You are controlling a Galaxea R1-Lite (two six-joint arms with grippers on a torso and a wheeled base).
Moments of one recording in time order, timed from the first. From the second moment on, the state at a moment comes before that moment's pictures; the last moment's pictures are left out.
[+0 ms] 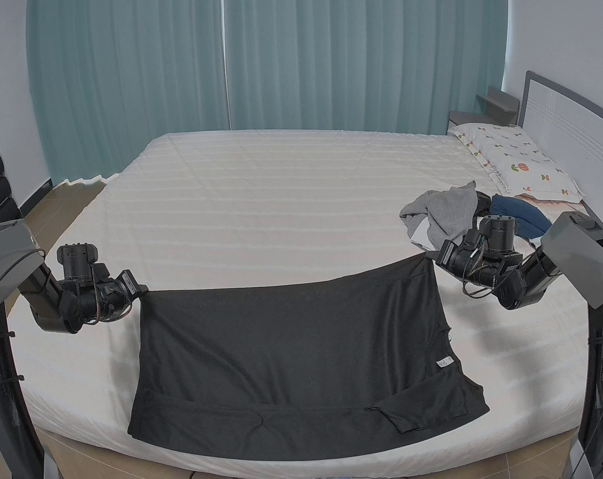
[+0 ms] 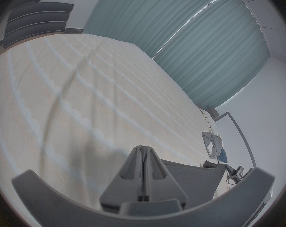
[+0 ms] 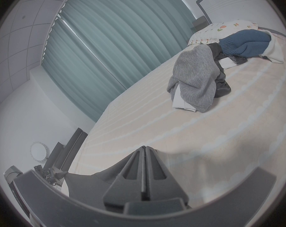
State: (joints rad) left arm 0.17 2.25 -0.91 -0.78 -0.39 -0.59; right arm 0.09 2.39 -1.22 -0.84 0.31 0.57
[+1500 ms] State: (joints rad) left arm 0.20 2.15 -0.81 -0.78 -0.39 -0.47; right arm 0.08 2.32 -1.05 -0.90 0.31 0.58
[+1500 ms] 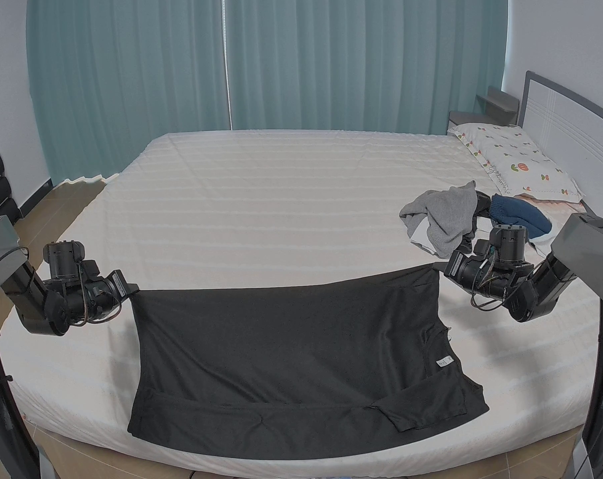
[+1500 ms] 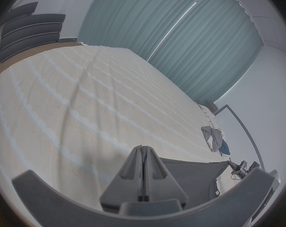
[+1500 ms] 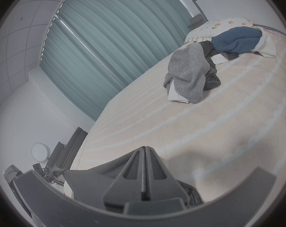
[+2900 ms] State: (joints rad) left arm 0.19 2.16 -0.74 -0.81 -0.39 -0.41; right arm 0.06 2.23 -0.87 -0.89 0.35 0.56
